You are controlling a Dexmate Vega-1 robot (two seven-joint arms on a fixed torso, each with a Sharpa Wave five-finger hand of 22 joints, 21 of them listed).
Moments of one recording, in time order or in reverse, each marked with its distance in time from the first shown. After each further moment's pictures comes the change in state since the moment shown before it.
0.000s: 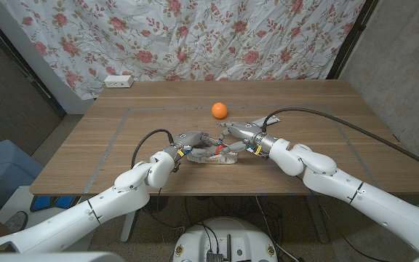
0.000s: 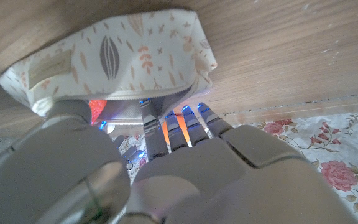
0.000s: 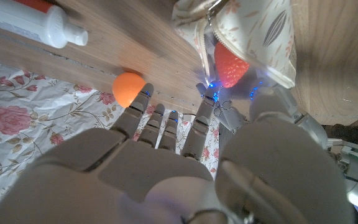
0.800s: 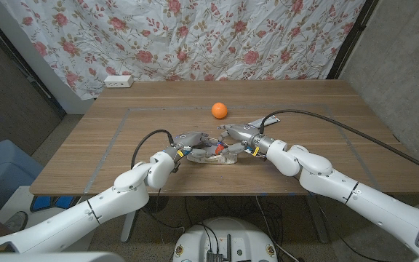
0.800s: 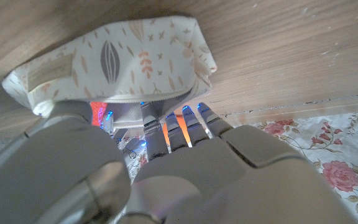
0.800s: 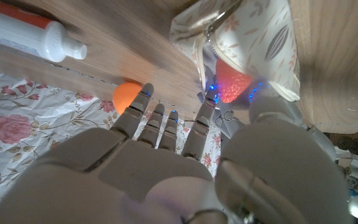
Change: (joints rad) left arm 0.003 0.004 0.001 0.003 0.003 -0.009 0.000; left_hand 0.005 0.005 0.000 0.000 0.000 -0.006 -0.006 0.000 0.000 0.000 0.000 0.000 0.000 0.000 0.000 0.000 0.000 0.000 0.000 0.000 0.000; right arm 0.015 0.019 -0.027 0.018 -0.014 -0.039 0.024; right_hand 0.012 -0.012 -0.003 -0.003 0.004 -0.008 0.000 0.004 0.005 0.000 0.000 0.000 0.000 0.000 0.000 0.000 0.005 0.006 -0.006 0.000 0.000
